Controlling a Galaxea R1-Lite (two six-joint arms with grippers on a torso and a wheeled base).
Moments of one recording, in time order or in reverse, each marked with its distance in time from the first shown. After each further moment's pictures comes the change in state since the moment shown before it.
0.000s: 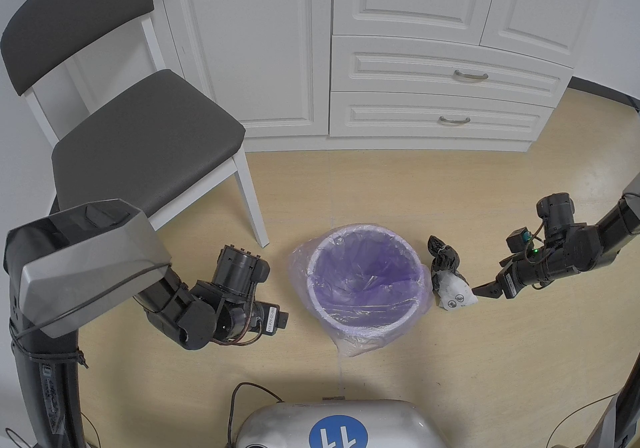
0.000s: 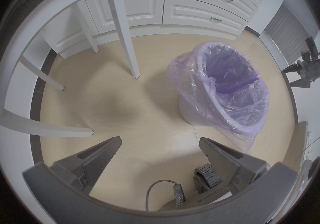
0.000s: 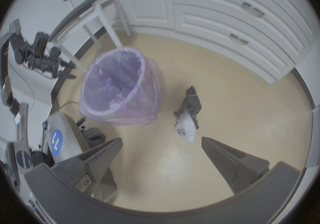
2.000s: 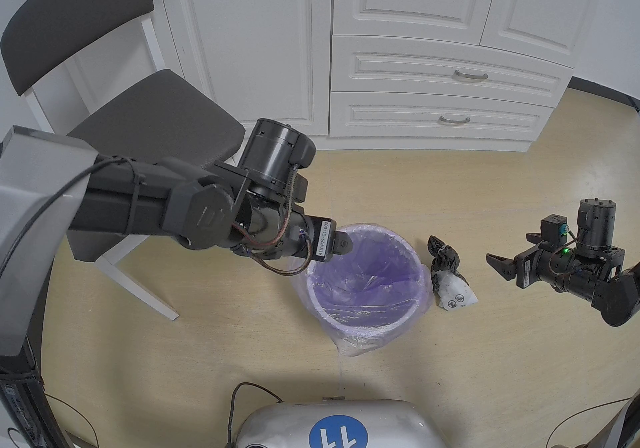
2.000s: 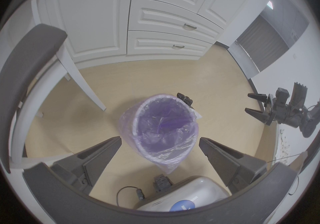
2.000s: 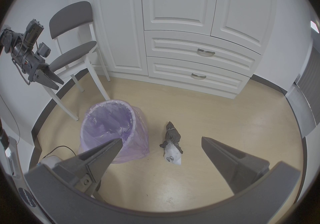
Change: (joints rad) left arm -0.133 -0.206 -0.557 0.659 -0.156 -0.034; right arm 0.100 -0.300 0.441 -0.614 -0.203 0.315
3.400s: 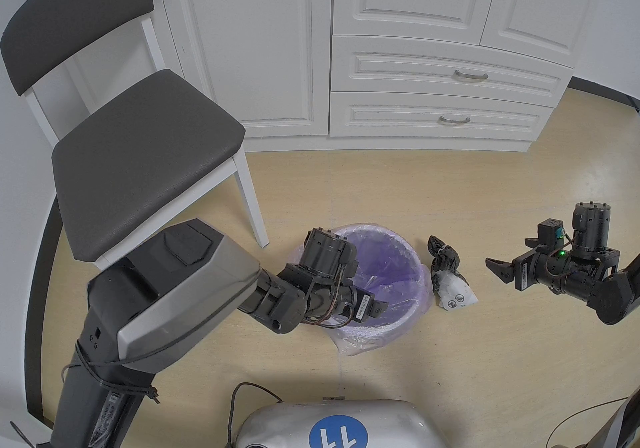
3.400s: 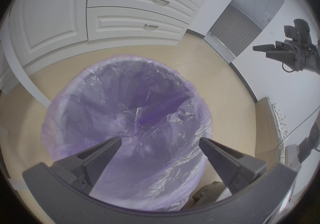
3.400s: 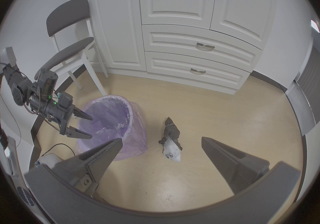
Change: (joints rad) left arm -0.033 0.463 -0.012 -0.509 -0.155 0.157; right arm -0.021 0.049 -0.009 -0.006 0.009 -0.004
